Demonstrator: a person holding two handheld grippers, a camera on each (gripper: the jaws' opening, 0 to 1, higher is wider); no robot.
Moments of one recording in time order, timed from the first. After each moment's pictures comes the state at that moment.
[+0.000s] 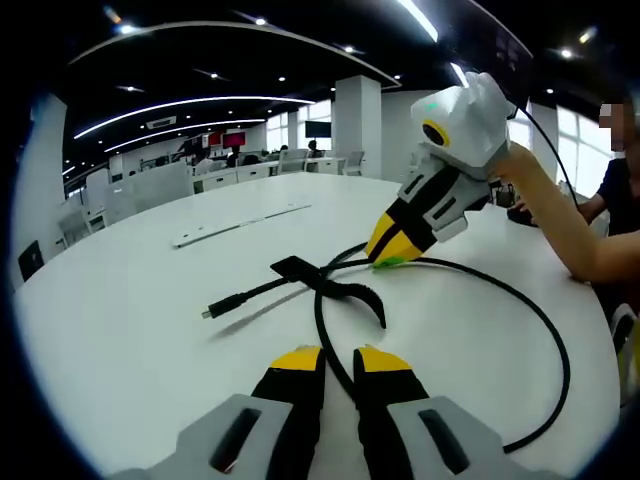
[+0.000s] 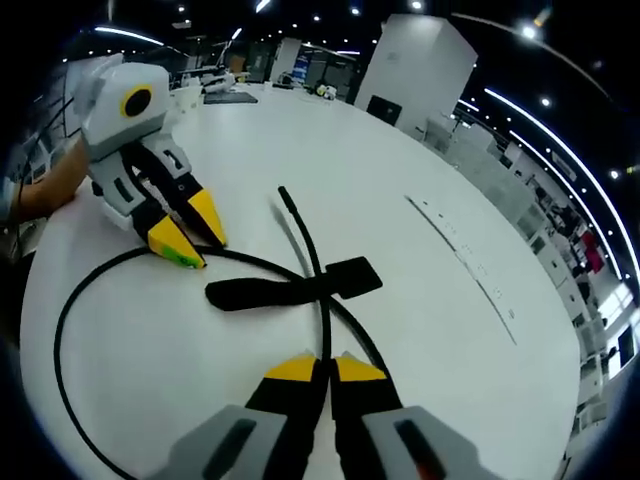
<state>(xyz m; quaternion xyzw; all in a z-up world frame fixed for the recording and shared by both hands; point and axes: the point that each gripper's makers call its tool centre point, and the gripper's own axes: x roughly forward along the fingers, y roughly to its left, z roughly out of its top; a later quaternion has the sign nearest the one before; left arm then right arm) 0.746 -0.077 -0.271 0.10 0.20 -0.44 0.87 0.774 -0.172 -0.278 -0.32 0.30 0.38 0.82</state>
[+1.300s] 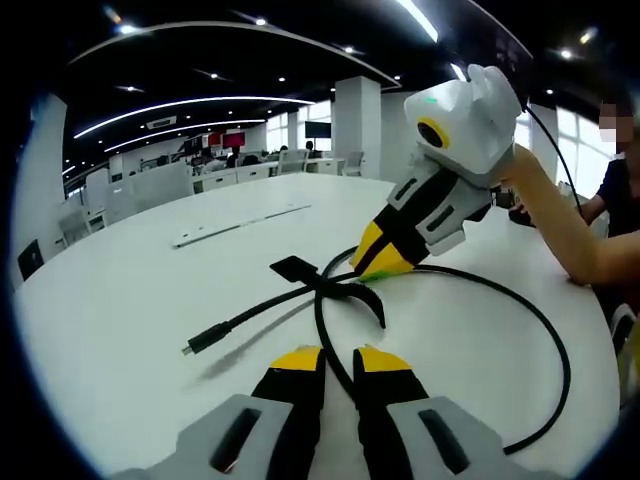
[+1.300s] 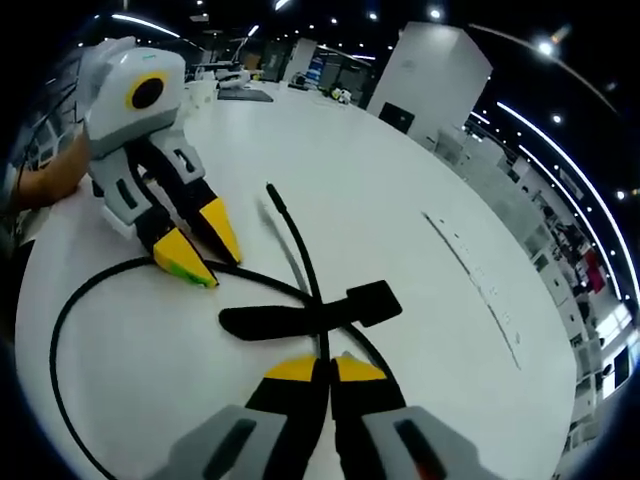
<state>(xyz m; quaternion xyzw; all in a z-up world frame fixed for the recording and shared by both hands) 0.741 -0.079 -0.270 0.10 0.20 -0.44 0.87 0.770 -0.151 -0.278 -0.34 0.29 0.39 0.81</state>
